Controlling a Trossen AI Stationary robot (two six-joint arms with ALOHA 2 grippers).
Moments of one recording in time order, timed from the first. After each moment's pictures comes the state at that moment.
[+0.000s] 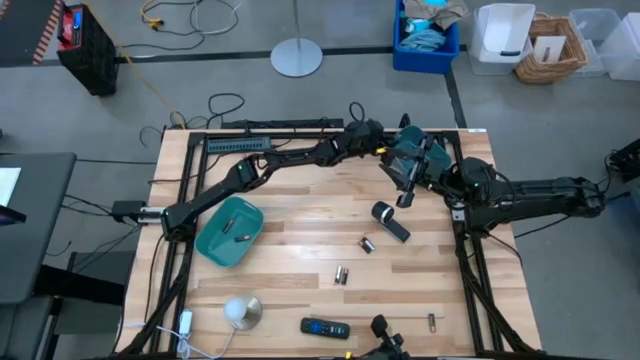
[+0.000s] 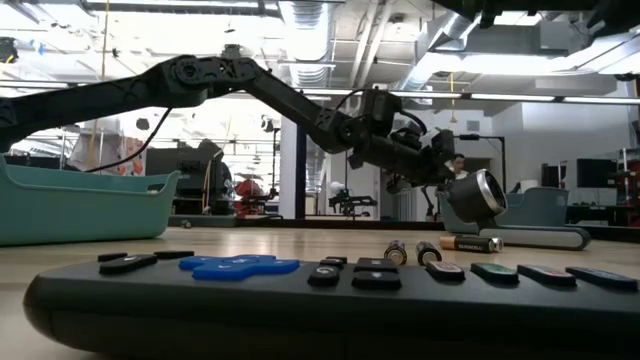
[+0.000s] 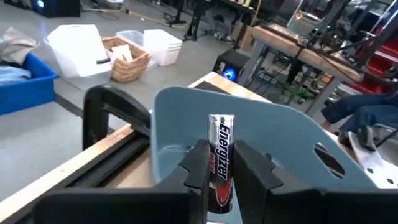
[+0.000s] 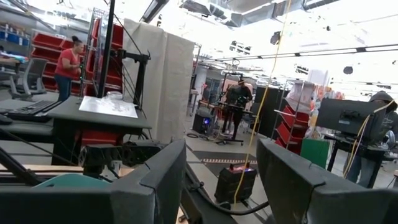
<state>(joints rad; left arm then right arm) 0.41 2.72 2.34 0.25 0.02 -0.31 -0.08 0.80 0.54 0.55 0.26 -0.29</state>
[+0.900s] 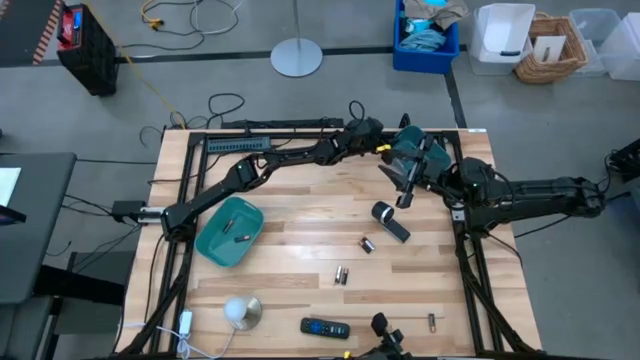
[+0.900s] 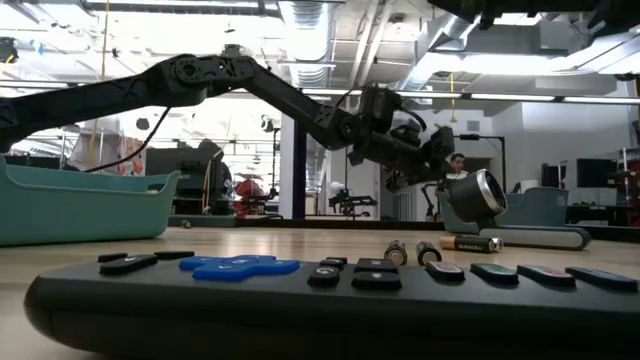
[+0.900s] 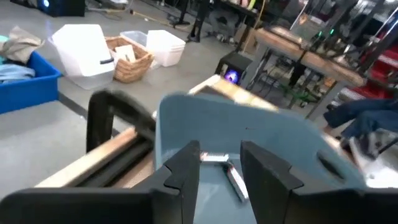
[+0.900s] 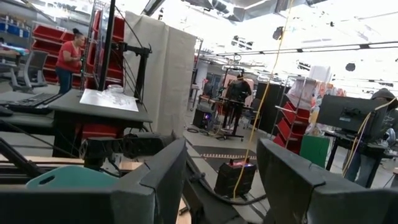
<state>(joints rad) 0.41 2.71 2.35 0.24 0.01 -0.33 -0.08 0.80 0.54 0.53 0.26 -0.30</state>
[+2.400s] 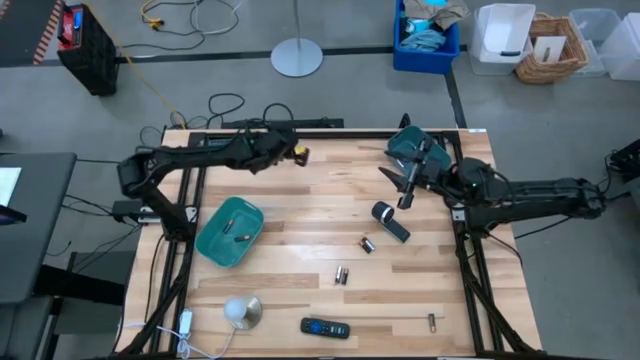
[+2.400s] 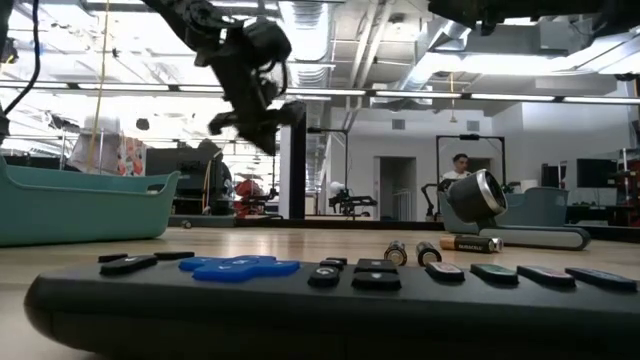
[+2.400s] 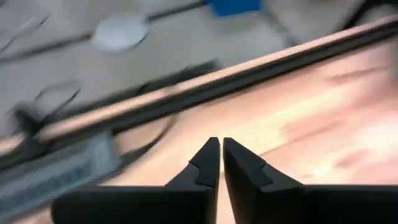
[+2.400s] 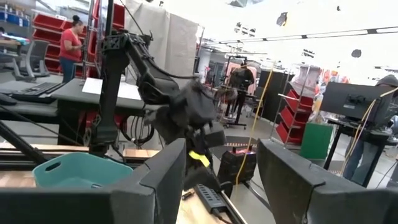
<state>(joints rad) 0.43 1.60 1.15 -0.31 -0.56 -0.54 -0.09 0.78 0.54 0.45 0.26 -0.27</state>
